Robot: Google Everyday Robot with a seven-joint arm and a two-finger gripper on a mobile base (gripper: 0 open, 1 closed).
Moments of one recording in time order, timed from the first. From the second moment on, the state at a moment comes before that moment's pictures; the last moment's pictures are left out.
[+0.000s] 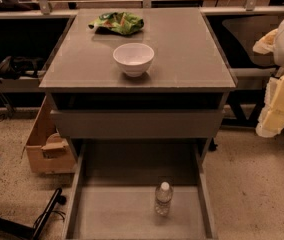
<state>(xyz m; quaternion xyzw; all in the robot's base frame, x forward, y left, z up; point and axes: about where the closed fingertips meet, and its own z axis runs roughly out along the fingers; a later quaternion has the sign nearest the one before) 0.438 -0.217 0.976 -0.60 0.78 -0.03 0.16</state>
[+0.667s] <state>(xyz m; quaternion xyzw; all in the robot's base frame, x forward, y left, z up) 0.433 -0.221 0.962 -0.60 0.78 0.00 0.18</state>
